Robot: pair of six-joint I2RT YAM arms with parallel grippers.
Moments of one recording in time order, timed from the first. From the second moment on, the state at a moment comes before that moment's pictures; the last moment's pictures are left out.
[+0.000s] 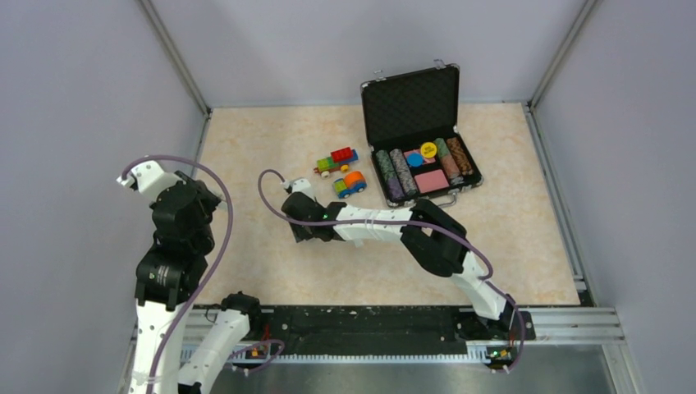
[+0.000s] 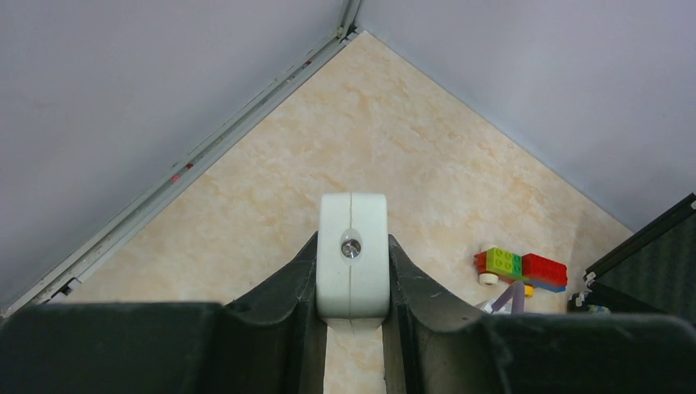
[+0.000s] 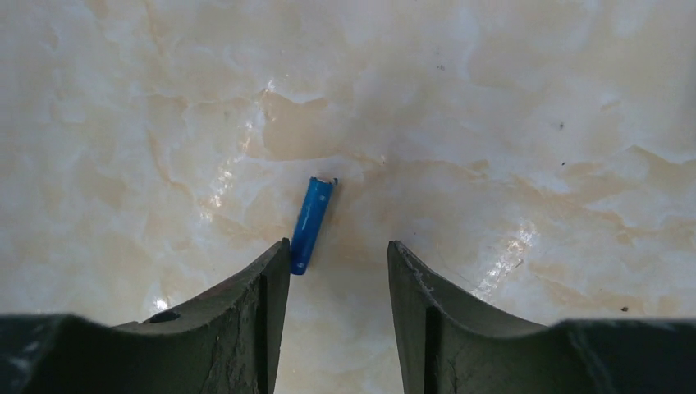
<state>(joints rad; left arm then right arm) -0.17 0.65 1.15 -0.77 -0.63 -0.52 1.14 2.23 1.68 -0.31 0.30 0.54</state>
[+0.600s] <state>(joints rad) -0.17 0.63 1.15 -0.78 -0.64 -0.51 1.17 2.31 1.78 -0.38 0.40 0.48</state>
